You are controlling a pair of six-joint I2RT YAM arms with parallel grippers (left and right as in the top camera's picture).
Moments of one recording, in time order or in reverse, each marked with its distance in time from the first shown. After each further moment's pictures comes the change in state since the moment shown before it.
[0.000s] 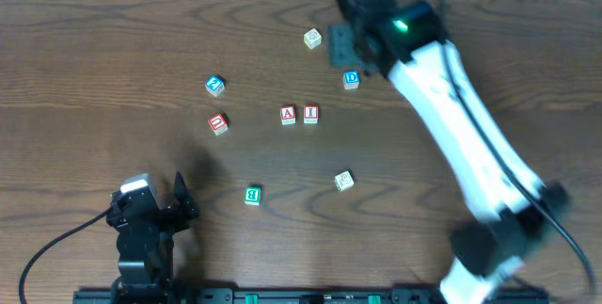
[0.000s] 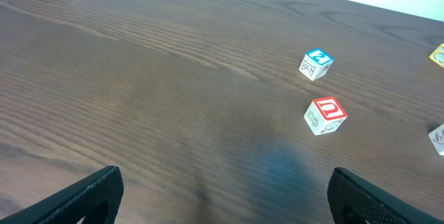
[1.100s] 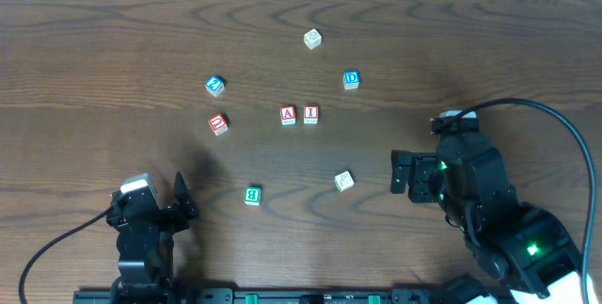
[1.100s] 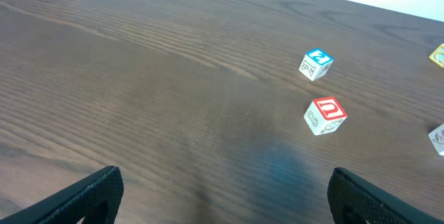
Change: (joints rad) left arm 0.000 0.000 0.000 0.000 0.000 0.000; right arm 0.000 -0.957 -0.930 0.144 -0.013 0.039
